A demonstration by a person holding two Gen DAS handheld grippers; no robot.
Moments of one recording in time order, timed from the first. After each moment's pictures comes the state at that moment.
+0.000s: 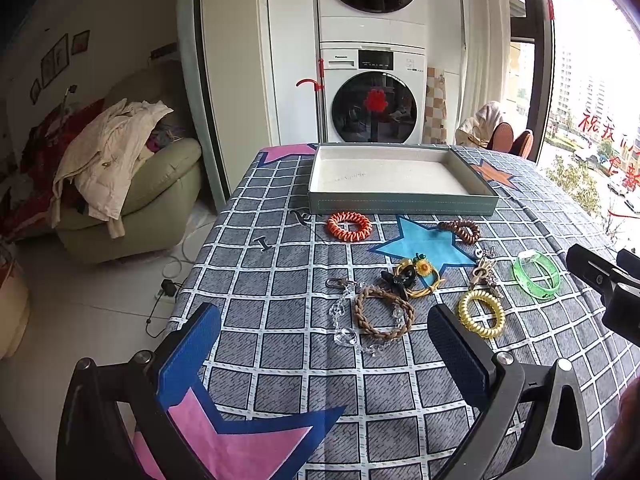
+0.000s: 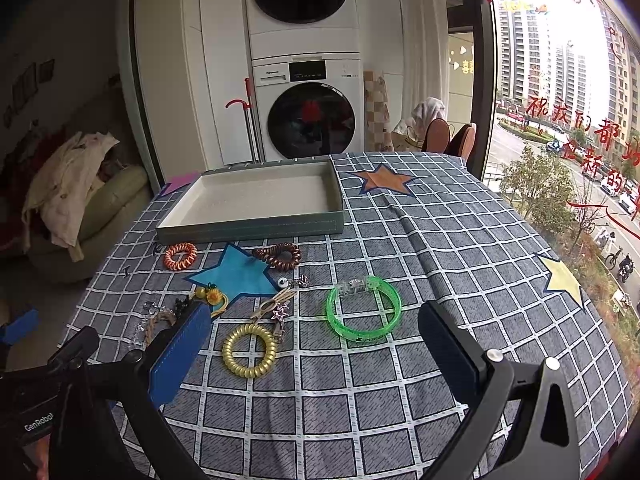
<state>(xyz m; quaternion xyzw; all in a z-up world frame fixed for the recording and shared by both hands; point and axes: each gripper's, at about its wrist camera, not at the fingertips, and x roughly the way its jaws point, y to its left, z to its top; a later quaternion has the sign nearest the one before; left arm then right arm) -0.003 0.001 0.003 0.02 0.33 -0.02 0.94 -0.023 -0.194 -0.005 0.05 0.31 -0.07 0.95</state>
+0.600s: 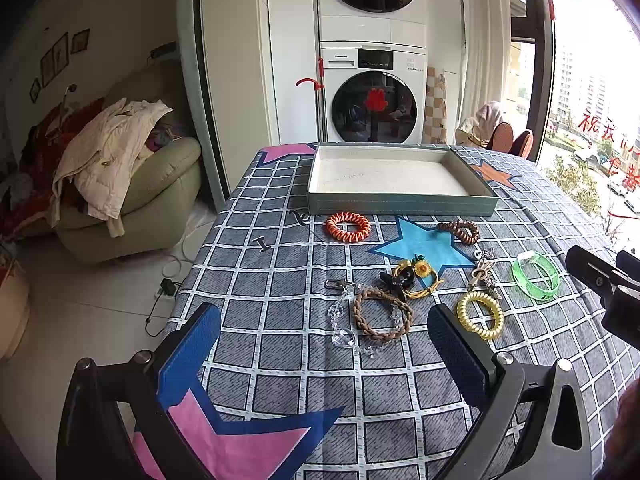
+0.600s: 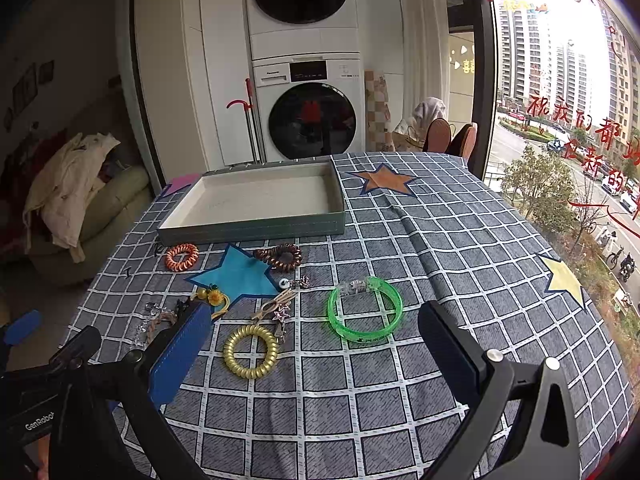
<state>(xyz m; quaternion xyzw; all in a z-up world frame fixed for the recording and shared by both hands) -0.003 -0.001 0.002 0.02 0.33 -0.03 0.94 -0.023 -0.194 -0.006 0.05 0.31 -0.07 0.95</state>
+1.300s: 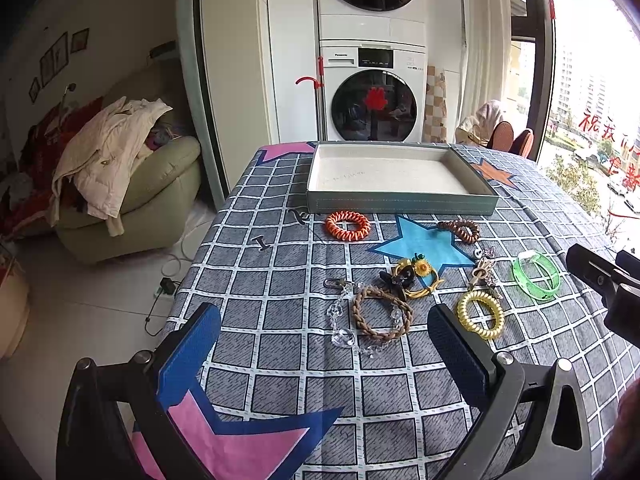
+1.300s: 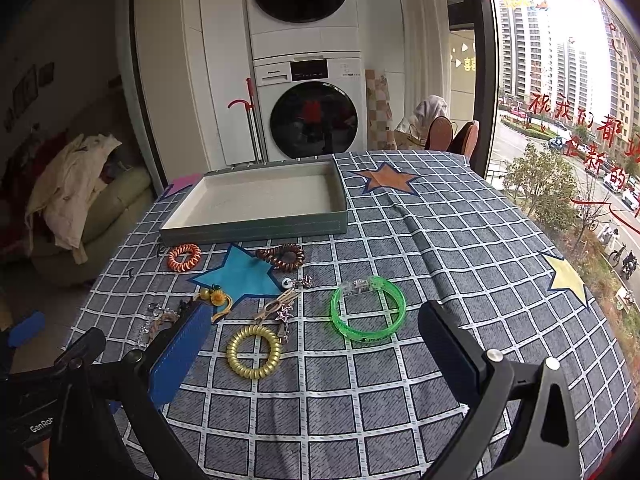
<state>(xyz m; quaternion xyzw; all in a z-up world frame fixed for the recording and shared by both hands) -0.002 -0.004 0.001 0.03 0.34 -0.02 0.94 -0.022 -0.194 -0.006 0.06 0.31 -0.06 0.95</state>
